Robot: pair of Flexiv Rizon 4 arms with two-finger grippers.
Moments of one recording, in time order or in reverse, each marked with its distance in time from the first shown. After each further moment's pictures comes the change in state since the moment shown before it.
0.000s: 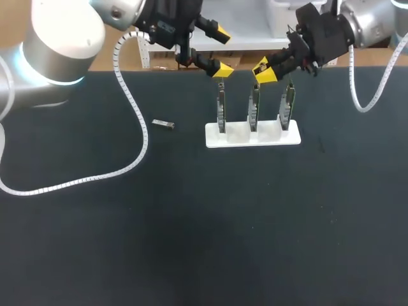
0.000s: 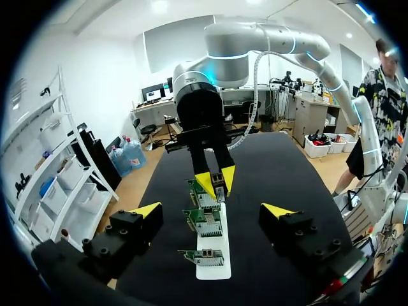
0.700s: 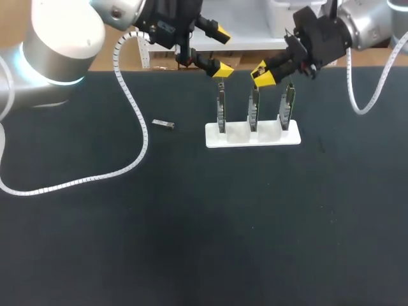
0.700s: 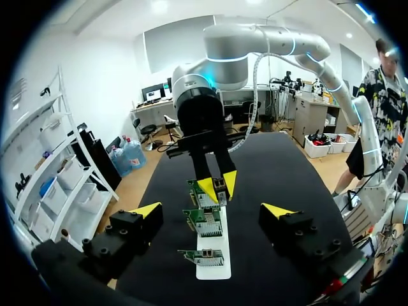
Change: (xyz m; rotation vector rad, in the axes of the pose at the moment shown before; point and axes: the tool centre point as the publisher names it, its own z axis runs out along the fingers) left arm 0.000 0.000 0.000 0.000 0.000 0.000; right arm 0.006 0.001 0.005 -0.013 0.004 0.014
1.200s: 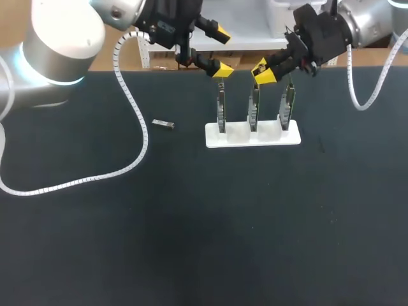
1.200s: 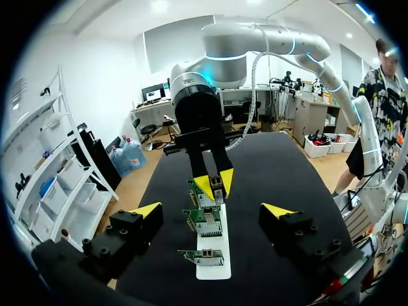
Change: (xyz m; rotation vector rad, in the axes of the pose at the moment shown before) left arm 0.000 0.000 0.000 0.000 0.000 0.000; right arm -0.002 -0.004 -0.003 0.000 0.014 -0.020
